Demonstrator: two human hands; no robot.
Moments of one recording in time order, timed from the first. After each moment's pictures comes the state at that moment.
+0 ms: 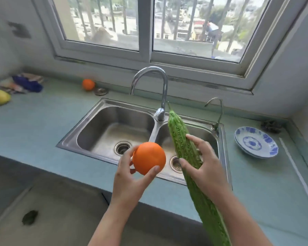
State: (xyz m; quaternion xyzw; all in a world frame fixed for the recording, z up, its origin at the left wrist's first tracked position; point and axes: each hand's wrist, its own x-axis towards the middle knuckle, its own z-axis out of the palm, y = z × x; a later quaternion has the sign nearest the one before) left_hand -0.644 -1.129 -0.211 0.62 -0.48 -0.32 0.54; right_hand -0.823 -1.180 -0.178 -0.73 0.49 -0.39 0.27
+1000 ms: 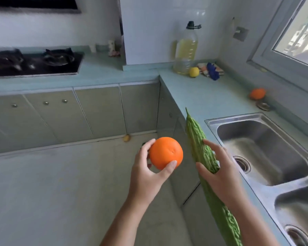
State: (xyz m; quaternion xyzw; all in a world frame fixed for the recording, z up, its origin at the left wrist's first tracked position) left_hand -0.576 -0.894 -0.216 0.75 -0.13 0.01 0.65; right_hand -0.640 -1.062 -0.183 -0.89 0.11 -0.21 0.39
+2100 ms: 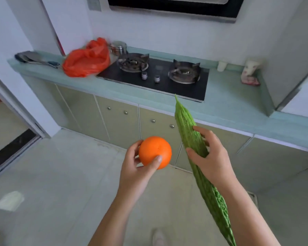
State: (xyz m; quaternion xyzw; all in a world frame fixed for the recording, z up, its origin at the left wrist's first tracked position) left_hand -0.142 -0.462 -0.227 0.68 0.16 0.15 0.70; right_hand -0.080 -0.636 -0.194 -0.86 -0.15 -0.06 0.47
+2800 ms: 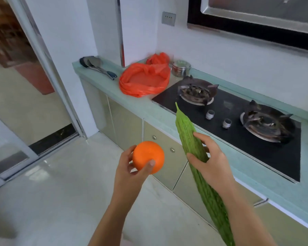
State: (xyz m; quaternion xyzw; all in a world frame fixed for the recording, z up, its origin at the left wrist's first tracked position) left_hand 0.030 -0.205 -0.235 0.65 0.31 0.28 0.63; right_hand 0.157 -0.358 -0.195 -0.84 -0.27 0.06 0.47
